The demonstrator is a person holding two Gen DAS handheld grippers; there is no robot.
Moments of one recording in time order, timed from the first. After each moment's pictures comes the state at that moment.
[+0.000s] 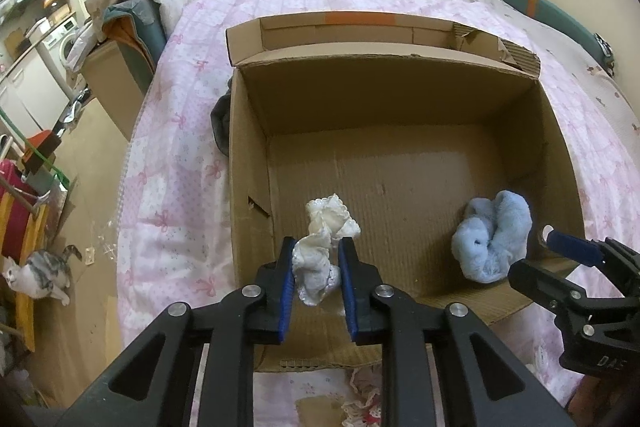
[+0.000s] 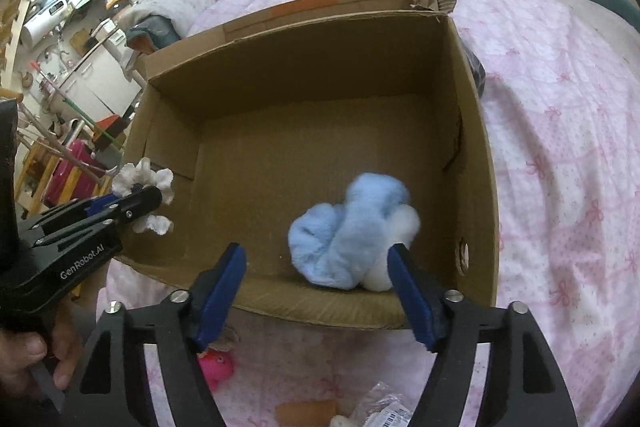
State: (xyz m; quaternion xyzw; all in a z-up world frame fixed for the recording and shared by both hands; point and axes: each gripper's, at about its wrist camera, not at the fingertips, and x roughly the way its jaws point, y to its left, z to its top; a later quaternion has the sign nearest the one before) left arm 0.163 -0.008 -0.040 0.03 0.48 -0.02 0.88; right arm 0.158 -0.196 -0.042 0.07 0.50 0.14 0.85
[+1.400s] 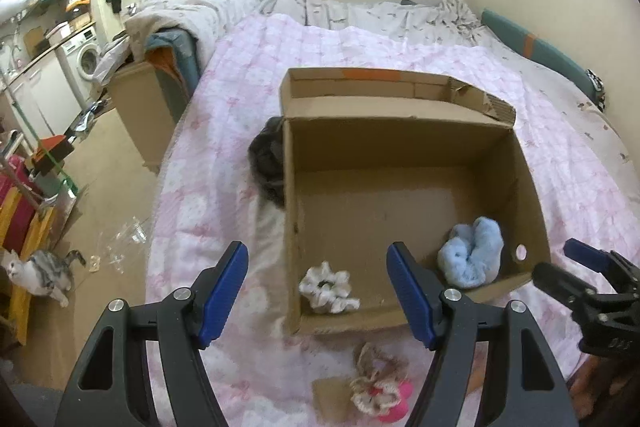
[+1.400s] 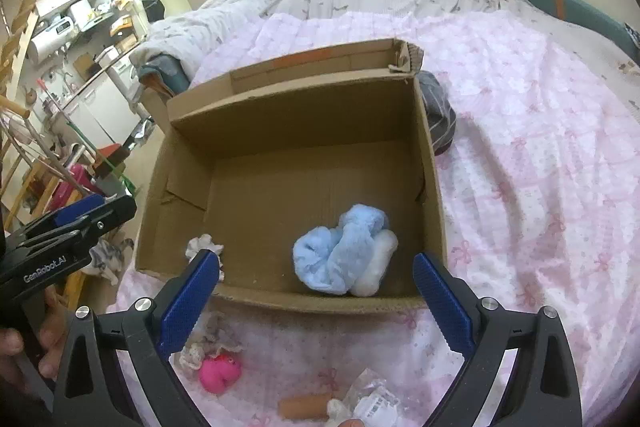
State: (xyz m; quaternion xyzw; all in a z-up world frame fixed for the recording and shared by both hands) left arm 0.115 0.018 0.012 0.01 0.41 -0.01 0.91; right arm 0.119 -0.216 -0.002 0.08 0.43 0.12 0.89
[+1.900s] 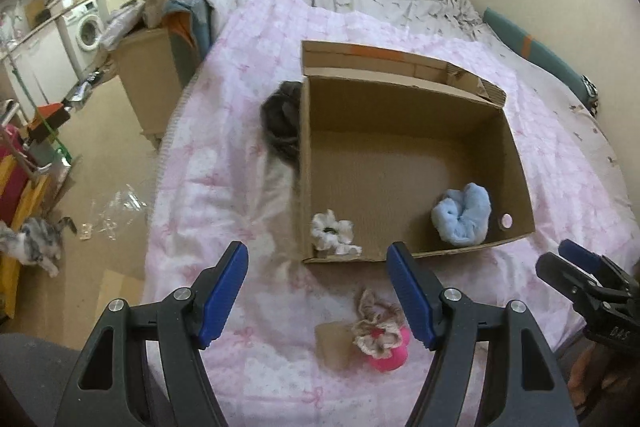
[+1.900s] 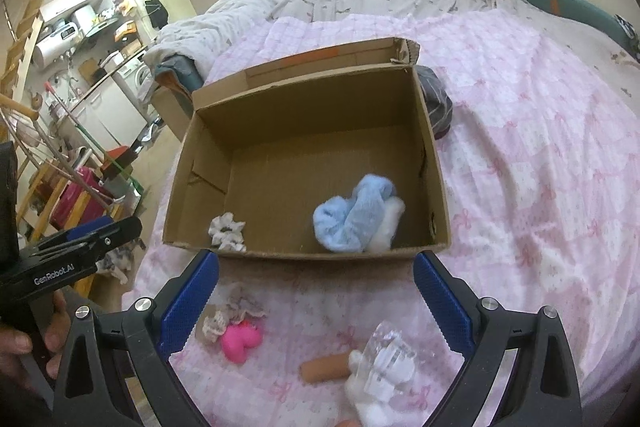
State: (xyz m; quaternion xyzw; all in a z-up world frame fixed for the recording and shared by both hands) left arm 0.067 0.043 0.011 -0.03 0.44 -0.01 0.90; right arm 0.075 -0.212 0.002 0.09 0.43 0.12 0.89
